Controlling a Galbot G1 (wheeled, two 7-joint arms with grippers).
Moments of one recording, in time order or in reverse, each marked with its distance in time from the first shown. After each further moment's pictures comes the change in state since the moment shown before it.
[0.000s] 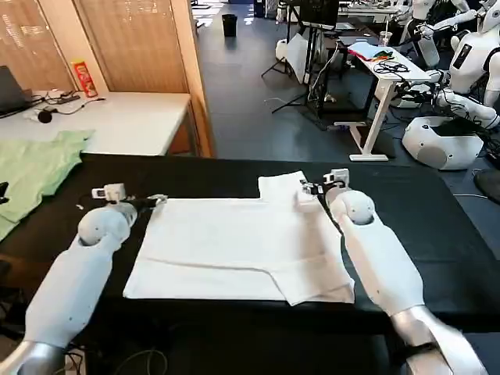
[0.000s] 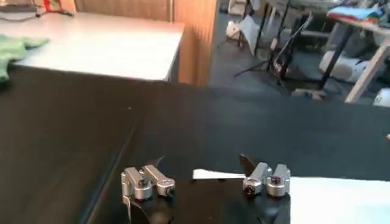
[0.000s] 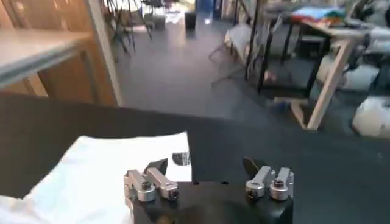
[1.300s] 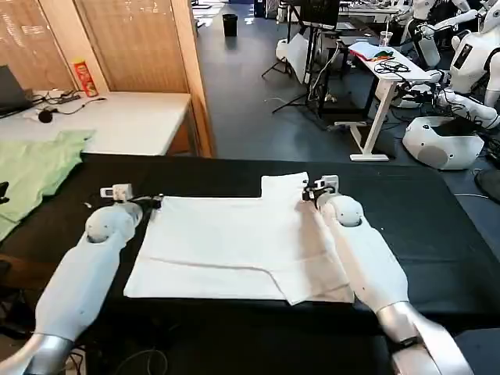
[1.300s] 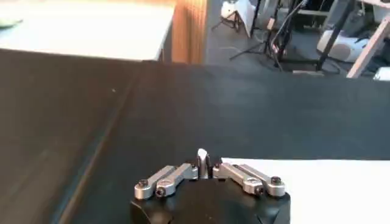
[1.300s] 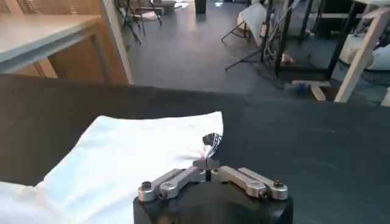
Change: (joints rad) left arm 0.012 -0.010 -0.019 -0.011 0.062 -0.024 0.045; right arm -0.125 -0.045 0.070 0.178 -0.037 0.086 -0.057
